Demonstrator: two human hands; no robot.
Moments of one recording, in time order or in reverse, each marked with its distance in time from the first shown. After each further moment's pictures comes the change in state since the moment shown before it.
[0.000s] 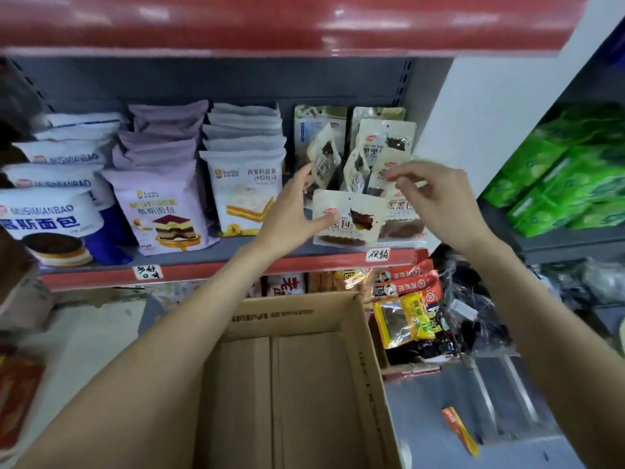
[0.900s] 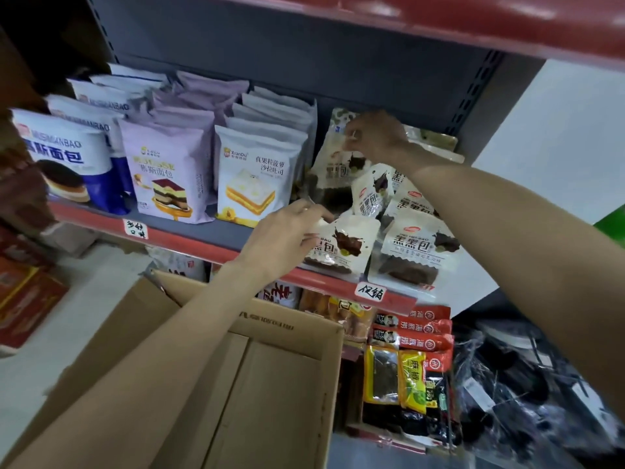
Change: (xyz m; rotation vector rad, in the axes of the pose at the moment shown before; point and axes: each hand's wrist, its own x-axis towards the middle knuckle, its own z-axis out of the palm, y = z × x) left_hand -0.001 0.000 0.049 0.513 0.175 0.008; right_hand 0.211 0.049 0.094 -0.508 -0.423 -0.266
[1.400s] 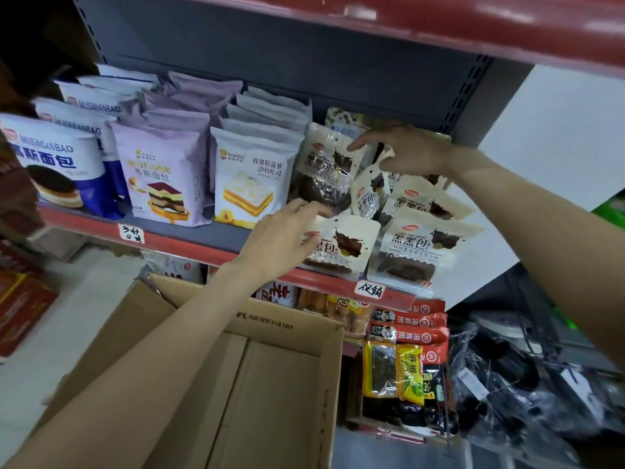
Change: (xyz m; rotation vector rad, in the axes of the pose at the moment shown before) left_hand 0.001 -0.008 -0.001 -0.046 -0.015 0.024; right_hand -0.055 0.028 -0.031 0.093 -0.217 -0.237
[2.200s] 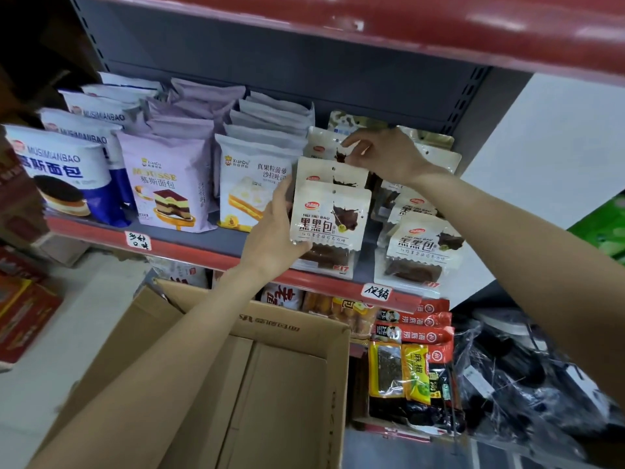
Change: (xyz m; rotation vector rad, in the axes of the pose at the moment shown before) left_hand 0.002 -0.021 0.005 -0.271 0.057 -0.331; right_hand 0.021 -0.024 0.023 0.138 0.259 0.135
